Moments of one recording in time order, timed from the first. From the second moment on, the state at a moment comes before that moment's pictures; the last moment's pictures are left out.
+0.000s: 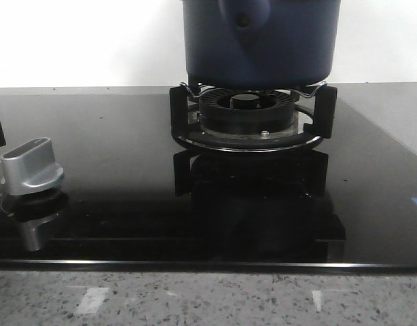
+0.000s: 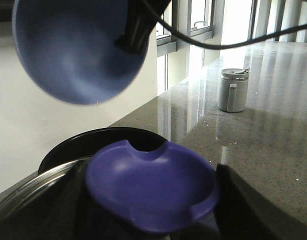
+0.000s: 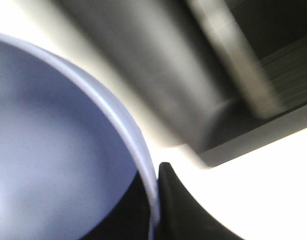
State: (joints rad) left arm -0.19 1.16 -0.87 1.41 -0.91 -1.26; right arm 0.76 1.64 -1.79 -1.33 1.07 0.27
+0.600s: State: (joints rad) left arm -0.19 1.16 -0.87 1.40 -0.92 -1.26; right arm 0.29 1.45 -1.79 -0.53 1.16 0.35
